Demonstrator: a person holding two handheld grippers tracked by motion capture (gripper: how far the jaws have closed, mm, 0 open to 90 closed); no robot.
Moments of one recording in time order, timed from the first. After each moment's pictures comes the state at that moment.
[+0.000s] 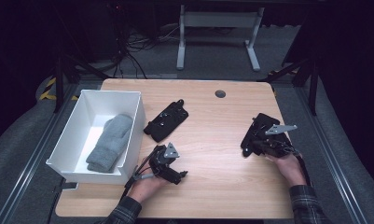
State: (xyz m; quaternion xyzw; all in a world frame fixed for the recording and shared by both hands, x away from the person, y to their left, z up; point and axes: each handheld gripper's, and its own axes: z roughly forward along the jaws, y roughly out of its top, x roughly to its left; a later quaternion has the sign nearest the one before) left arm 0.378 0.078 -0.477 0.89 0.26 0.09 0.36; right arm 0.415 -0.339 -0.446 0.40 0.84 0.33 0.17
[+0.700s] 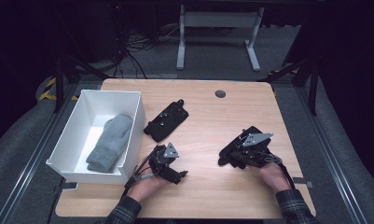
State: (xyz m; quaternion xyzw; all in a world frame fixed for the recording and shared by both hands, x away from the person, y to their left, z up) left arm 0.378 0.078 -0.477 0.89 0.26 0.09 0.36; right arm 0.389 -0.264 -0.448 0.30 0.88 0.34 0.10
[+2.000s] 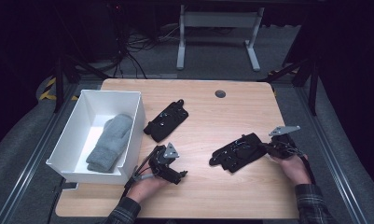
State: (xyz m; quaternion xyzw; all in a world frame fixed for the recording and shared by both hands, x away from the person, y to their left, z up) left arm 0.377 0.079 -0.477 0.89 0.26 0.09 0.36; right arm 0.408 -0.351 -0.445 0.41 0.85 0.29 0.17
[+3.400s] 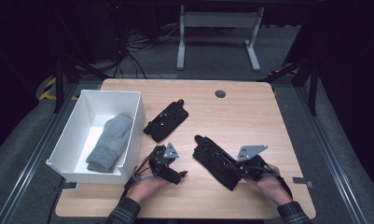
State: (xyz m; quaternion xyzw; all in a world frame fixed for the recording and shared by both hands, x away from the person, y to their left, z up) left arm 0.377 0.079 -0.477 0.89 0.26 0.09 0.36; right arm 0.352 -0.237 -0.432 0.24 0.90 0.34 0.11
